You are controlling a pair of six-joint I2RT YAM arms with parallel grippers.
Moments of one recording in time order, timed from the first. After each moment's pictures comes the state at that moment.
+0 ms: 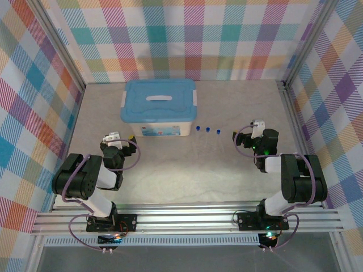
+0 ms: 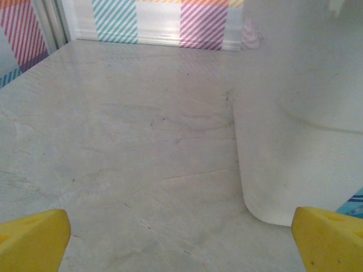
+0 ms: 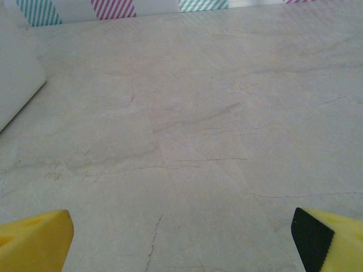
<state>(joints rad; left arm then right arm) -0.10 1.60 0.18 1.20 -0.23 -0.11 -0.03 1.53 0.41 0.72 -0.29 0.02</state>
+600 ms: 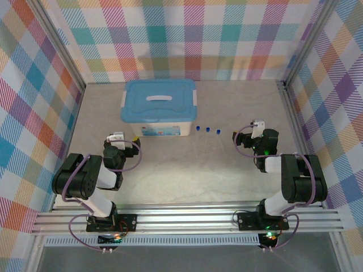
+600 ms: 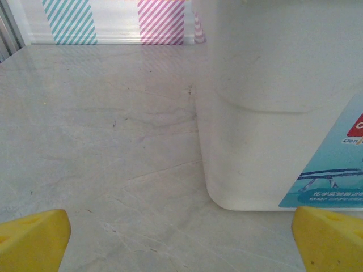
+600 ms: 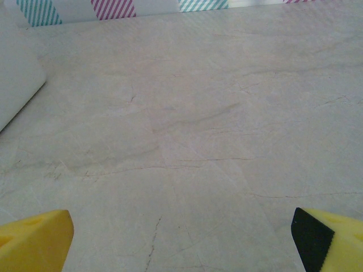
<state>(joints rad) -0.10 1.61 0.18 1.20 -0.09 -0.05 -0.03 1.53 0.41 0.72 -0.29 0.02</state>
